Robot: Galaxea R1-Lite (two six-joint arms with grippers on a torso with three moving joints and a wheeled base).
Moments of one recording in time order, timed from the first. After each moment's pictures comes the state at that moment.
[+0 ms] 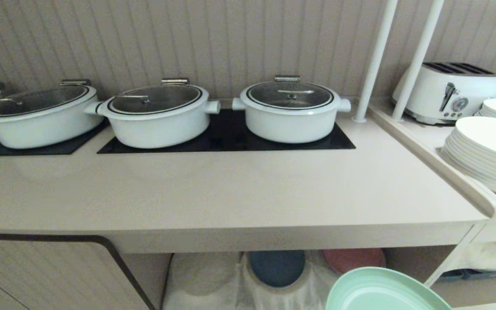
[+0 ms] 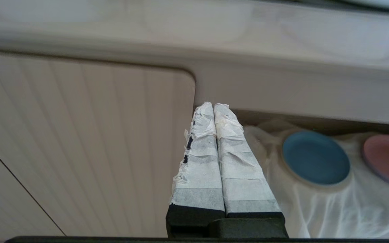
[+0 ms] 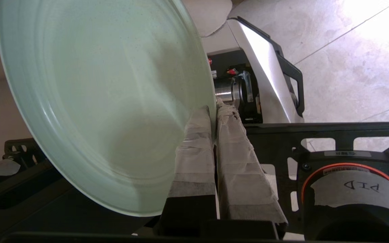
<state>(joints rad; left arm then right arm) 0.00 0.00 0.00 0.00 0.03 -0.11 0.39 1.04 -0.51 0.51 0.13 0.71</state>
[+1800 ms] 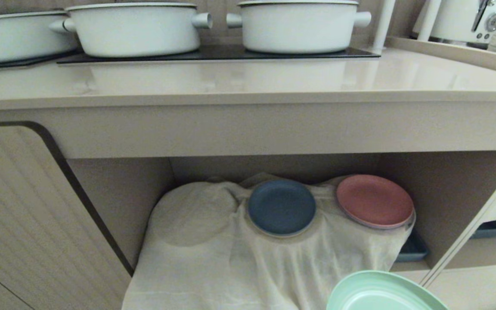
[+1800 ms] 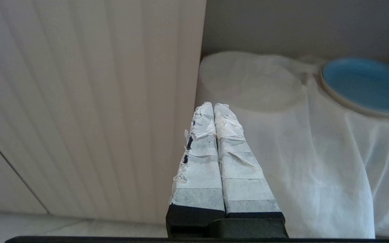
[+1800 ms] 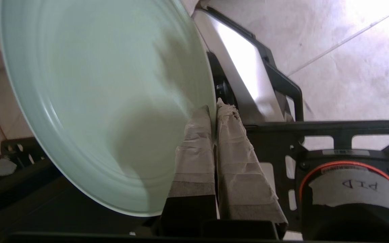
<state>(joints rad) 0.00 0.00 0.00 0.00 0.03 -0.11 0.39 1.04 -0.50 0.51 0.13 0.71</state>
